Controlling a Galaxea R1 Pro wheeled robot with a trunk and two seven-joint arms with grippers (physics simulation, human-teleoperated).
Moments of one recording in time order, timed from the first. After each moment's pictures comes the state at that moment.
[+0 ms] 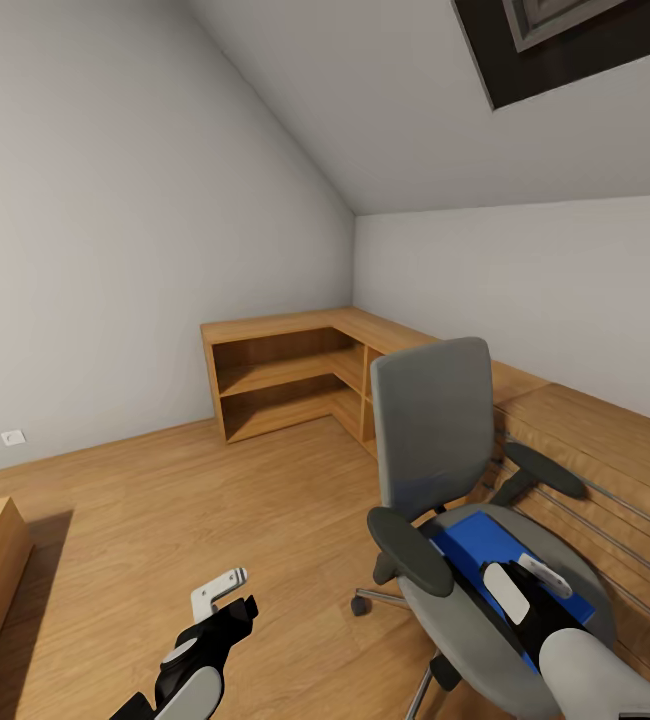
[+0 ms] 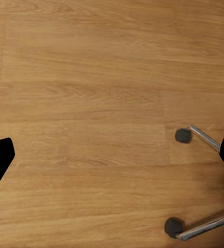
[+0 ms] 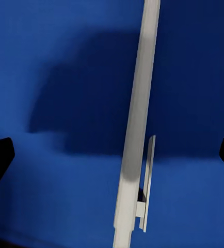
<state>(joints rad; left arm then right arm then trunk) -0.24 0.19 -0.70 -1.42 1.07 0.16 0.98 -0.67 -0.11 -0.01 -0.42 -0.65 0.18 -0.59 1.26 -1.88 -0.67</state>
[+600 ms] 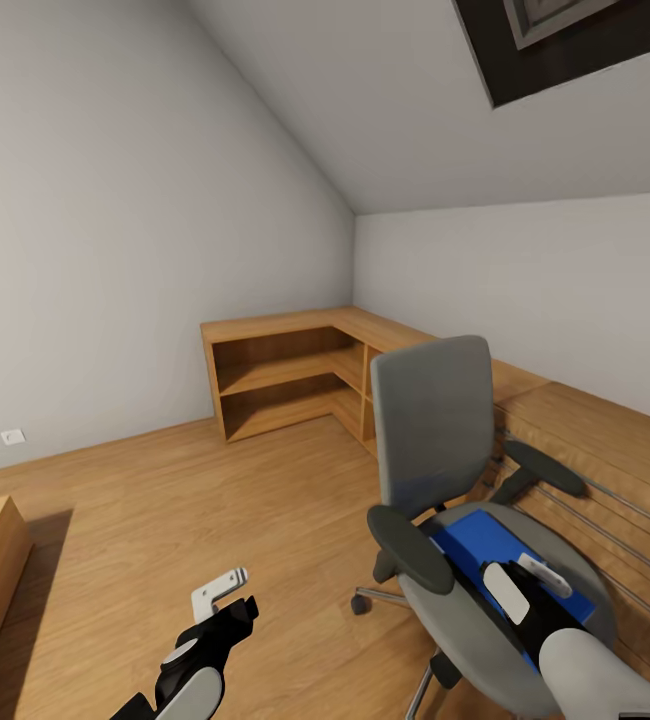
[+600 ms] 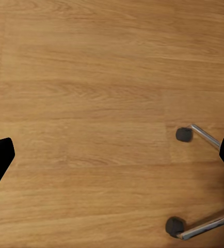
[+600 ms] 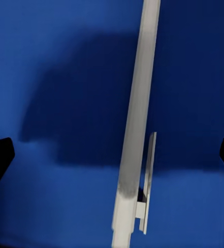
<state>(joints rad) -0.24 0.19 -0.70 -1.42 1.07 0.16 0.98 -0.67 -0.11 -0.01 -0.42 -0.65 0.18 -0.59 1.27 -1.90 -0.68</state>
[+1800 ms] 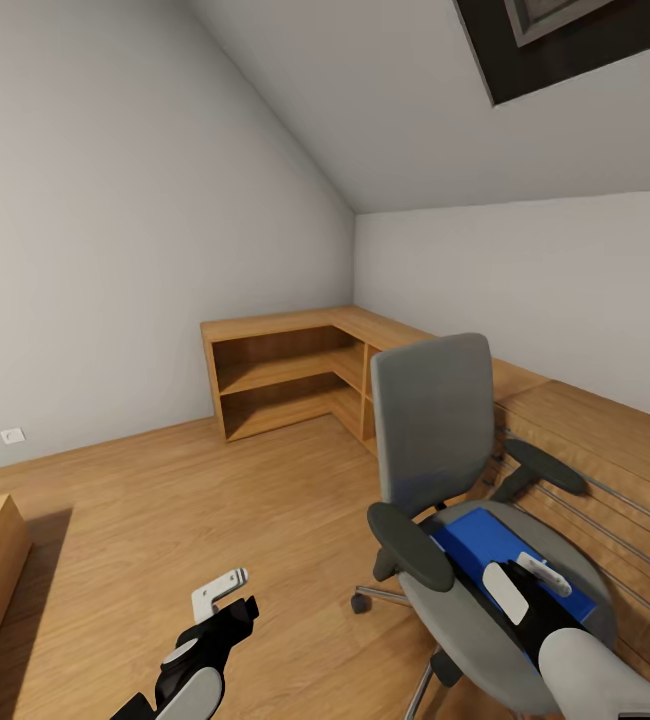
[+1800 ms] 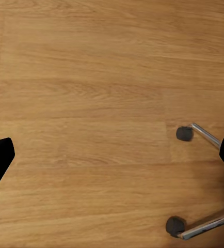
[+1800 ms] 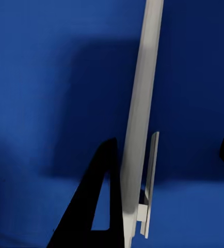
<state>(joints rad) -0.24 0.19 -0.70 -1.42 1.07 0.16 0.98 -0.67 -0.11 0.00 -0.42 -0.64 0.18 -0.59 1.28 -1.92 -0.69</state>
